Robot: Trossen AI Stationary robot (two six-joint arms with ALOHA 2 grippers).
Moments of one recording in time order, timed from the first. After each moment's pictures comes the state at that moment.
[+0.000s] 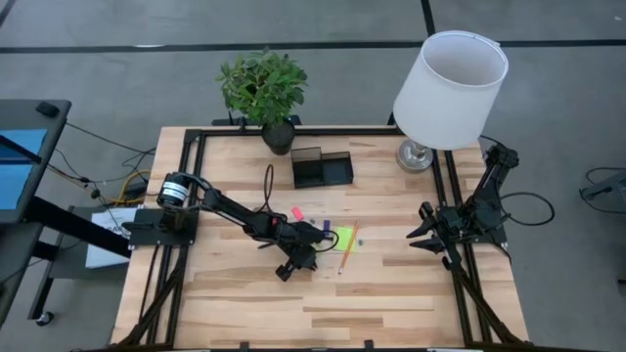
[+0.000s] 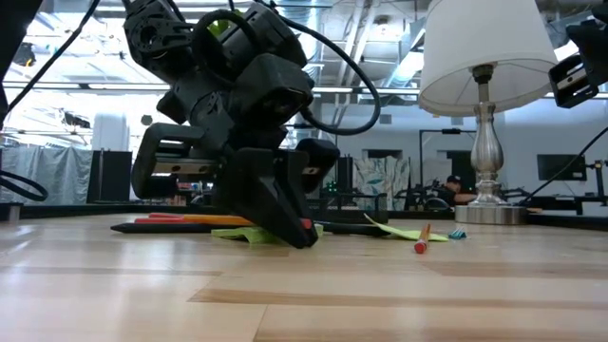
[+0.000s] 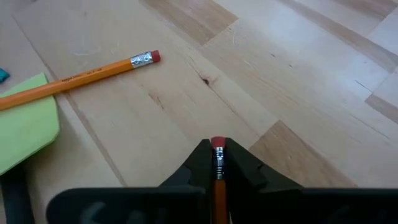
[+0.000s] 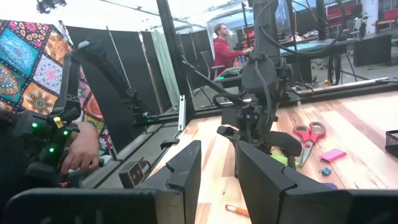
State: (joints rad) left arm -0.16 1.98 0.97 0.21 0.33 0.48; right arm 0.95 0.01 0.00 0.07 0.68 0.15
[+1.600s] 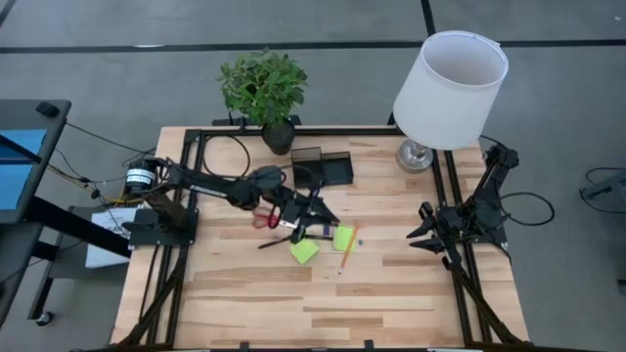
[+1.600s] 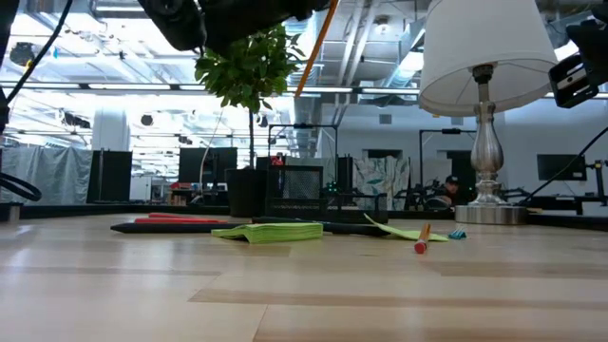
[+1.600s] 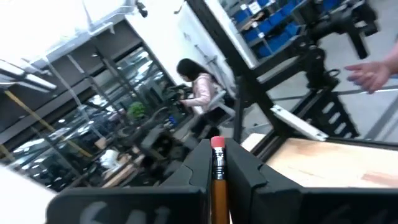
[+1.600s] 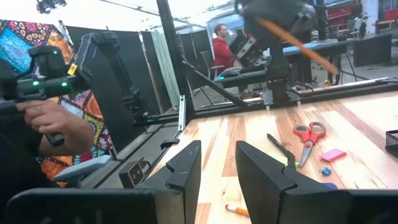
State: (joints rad) left arm 0.06 1.69 0.97 0.89 0.55 0.58; right arm 0.95 0.01 0.00 0.08 0.68 0.15
